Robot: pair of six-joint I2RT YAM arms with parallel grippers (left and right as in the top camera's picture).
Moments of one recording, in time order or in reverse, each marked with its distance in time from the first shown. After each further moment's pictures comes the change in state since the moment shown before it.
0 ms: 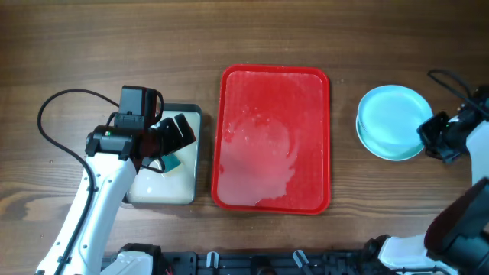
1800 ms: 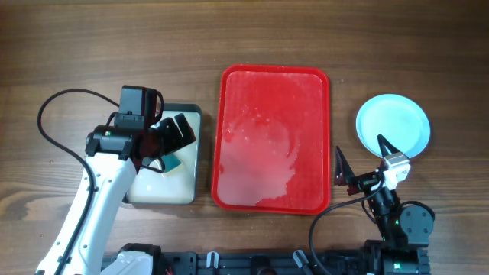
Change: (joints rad) left arm 0.000 0.000 0.000 0.002 0.000 0.000; right arm 0.504 -1.615 -1.066 0.813 -0.222 -0.367
